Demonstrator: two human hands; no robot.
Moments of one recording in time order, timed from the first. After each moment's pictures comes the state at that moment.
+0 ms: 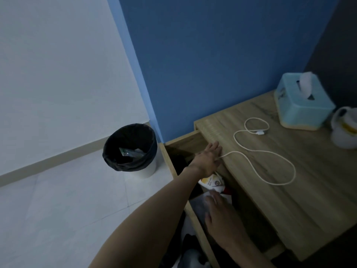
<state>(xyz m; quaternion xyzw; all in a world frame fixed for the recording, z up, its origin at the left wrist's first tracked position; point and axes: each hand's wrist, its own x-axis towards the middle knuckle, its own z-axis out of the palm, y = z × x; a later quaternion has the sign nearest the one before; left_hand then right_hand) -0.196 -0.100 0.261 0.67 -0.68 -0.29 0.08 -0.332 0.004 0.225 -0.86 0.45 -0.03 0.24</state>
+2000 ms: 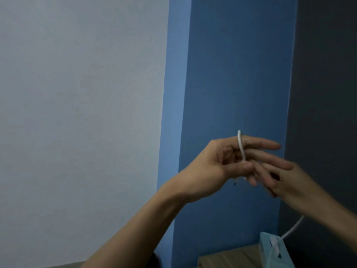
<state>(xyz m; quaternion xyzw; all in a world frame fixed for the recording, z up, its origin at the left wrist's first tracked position) -0.260 0.201 0.779 0.16 -0.82 -0.27 0.48 -0.430 0.112 0.764 -0.90 0.20 -0.37 0.15</state>
